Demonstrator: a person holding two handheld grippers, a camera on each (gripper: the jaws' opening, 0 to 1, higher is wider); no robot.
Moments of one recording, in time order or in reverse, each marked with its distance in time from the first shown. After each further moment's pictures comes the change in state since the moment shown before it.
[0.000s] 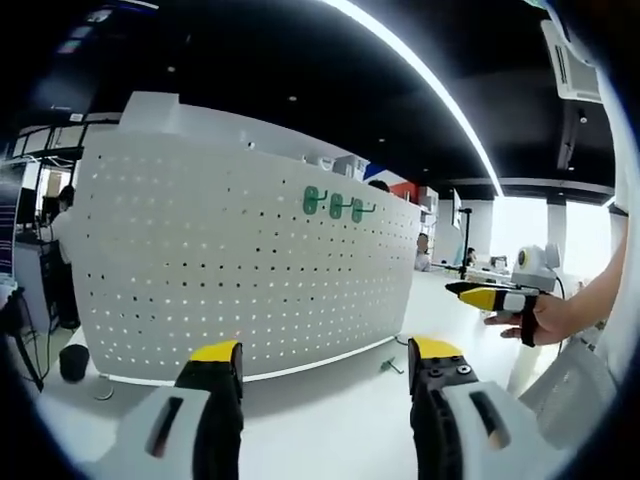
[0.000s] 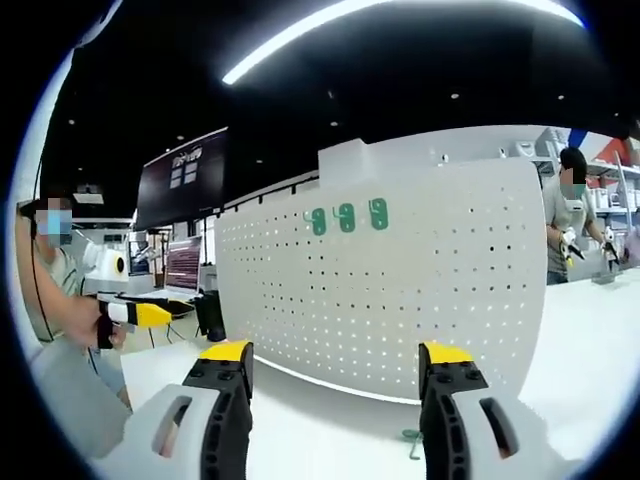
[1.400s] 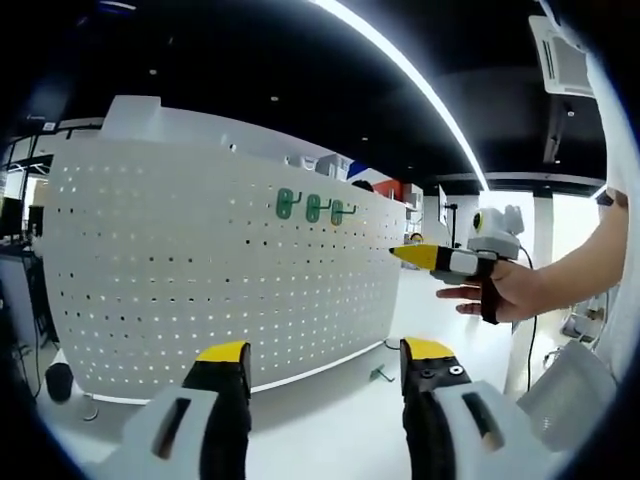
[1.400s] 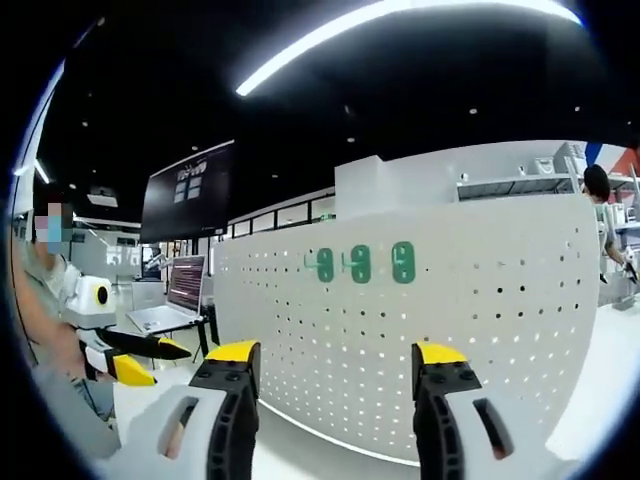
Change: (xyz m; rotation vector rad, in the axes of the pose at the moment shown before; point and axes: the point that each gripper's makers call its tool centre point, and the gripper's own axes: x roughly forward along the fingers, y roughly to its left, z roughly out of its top) left arm 0.029 -0.022 0.011 0.037 -0.003 -0.069; right arm 0.072 0.002 0.052 -0.039 -0.075 0.076
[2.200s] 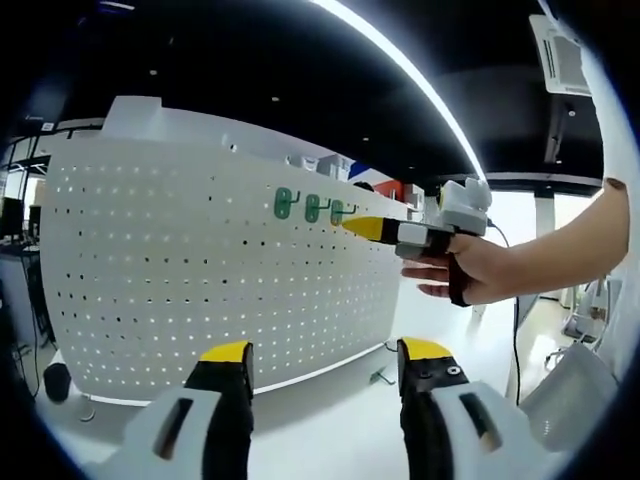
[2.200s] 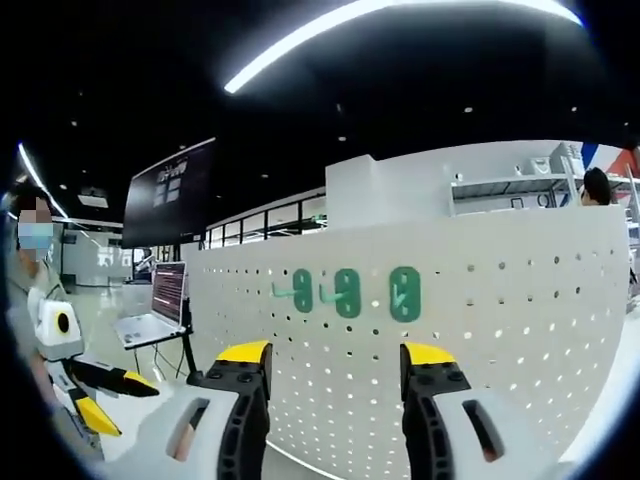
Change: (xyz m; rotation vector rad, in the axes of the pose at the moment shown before) left arm 0.009 -0.002 0.000 0.001 0.000 0.005; right arm 0.064 -0.019 0.023 0.007 -0.001 -0.035
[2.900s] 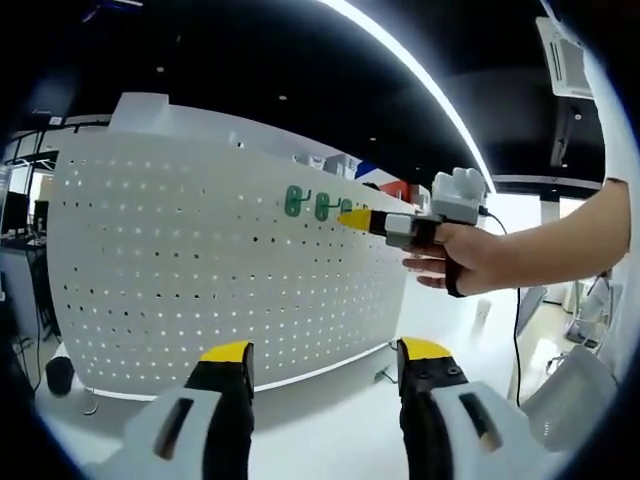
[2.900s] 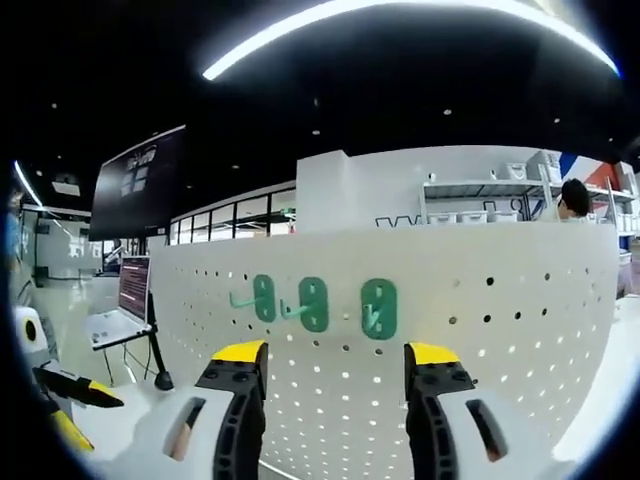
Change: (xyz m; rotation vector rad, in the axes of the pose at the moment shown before) left arm -0.004 0.008 -0.001 -0.021 -0.001 0.024; right arm 0.024 -0.019 0.002 -0.034 0.037 -0.122
